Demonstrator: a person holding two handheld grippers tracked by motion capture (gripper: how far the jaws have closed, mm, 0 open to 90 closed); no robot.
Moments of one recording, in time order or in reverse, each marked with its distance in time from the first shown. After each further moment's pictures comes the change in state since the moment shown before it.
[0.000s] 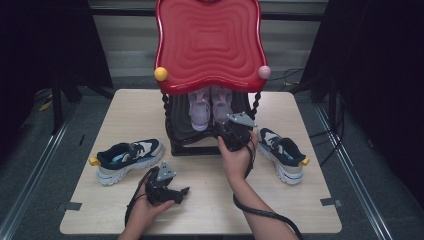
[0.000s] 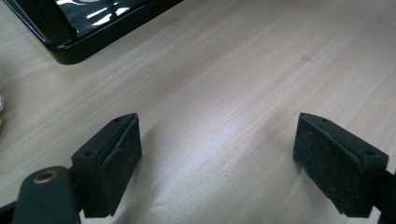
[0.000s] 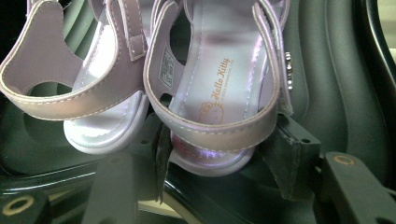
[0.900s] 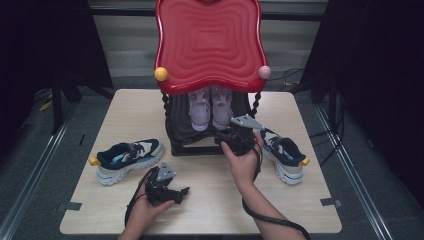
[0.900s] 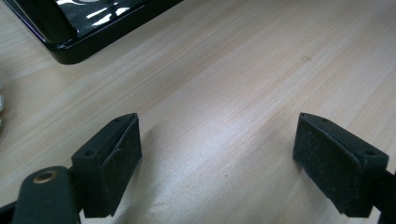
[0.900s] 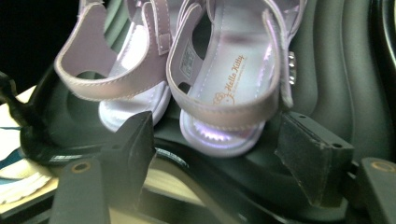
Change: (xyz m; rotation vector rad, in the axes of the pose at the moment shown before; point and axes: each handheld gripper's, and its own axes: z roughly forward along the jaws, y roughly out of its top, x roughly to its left) left arm 0.000 0.000 0.000 0.000 0.000 0.000; right arm -0.011 -0.002 -0.018 -0.009 0.113 -0.023
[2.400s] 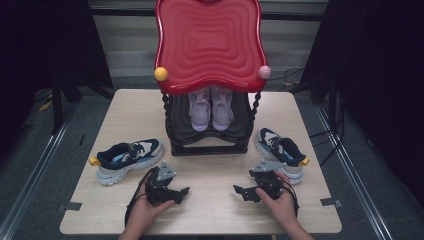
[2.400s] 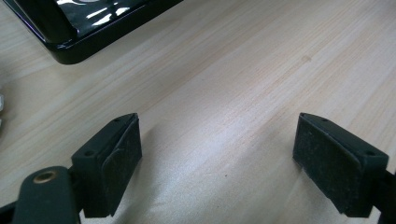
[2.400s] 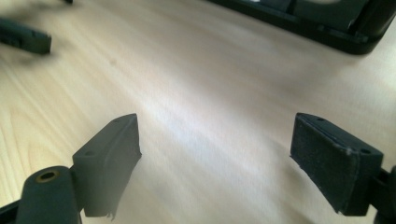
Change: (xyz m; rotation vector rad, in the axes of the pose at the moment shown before) left arm 0.000 0.000 0.000 0.000 0.001 0.001; right arm -0.056 -0.112 -0.065 0.364 0.321 -0.170
